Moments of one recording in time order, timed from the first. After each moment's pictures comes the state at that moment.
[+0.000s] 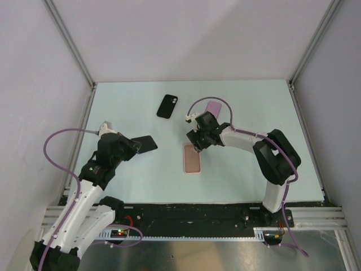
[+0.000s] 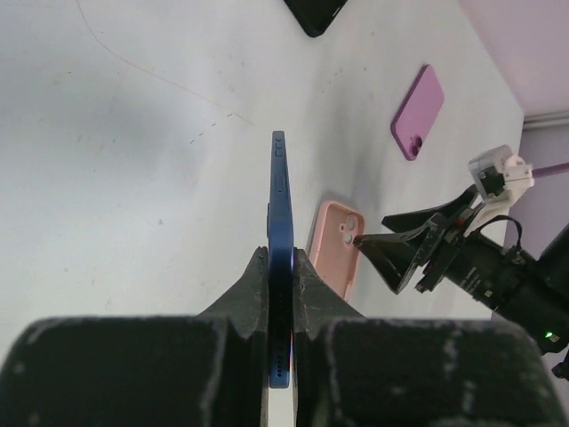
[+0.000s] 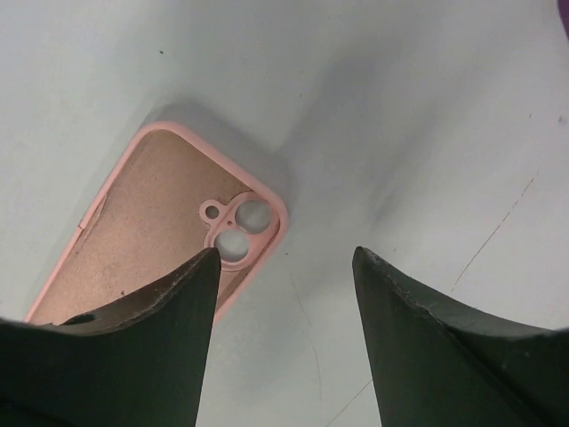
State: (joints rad) left arm -0.32 0.70 0.64 -0.48 -0.11 -0.94; right arm 0.67 1.84 1.16 -0.27 -0.02 -0.01
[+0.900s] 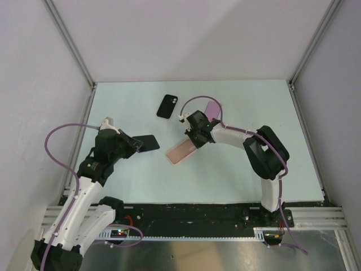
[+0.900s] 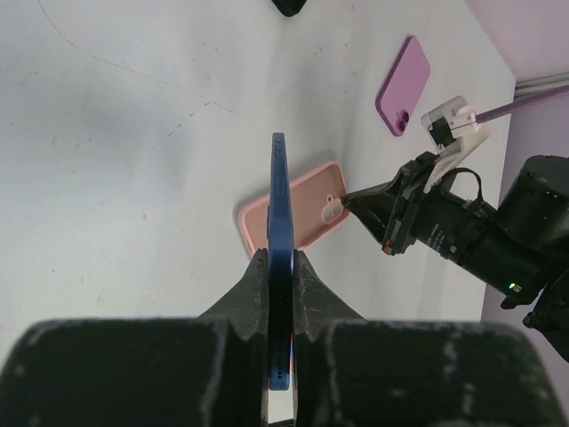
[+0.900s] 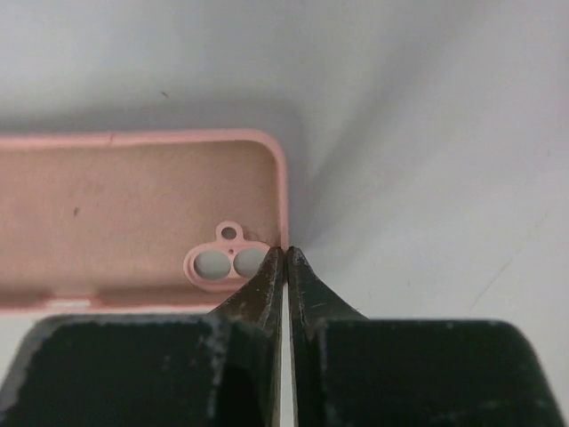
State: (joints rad) left arm -0.26 0.74 0.70 -0.52 0.02 -0.87; right arm 0.71 1.97 1.32 -0.35 0.01 -0.04
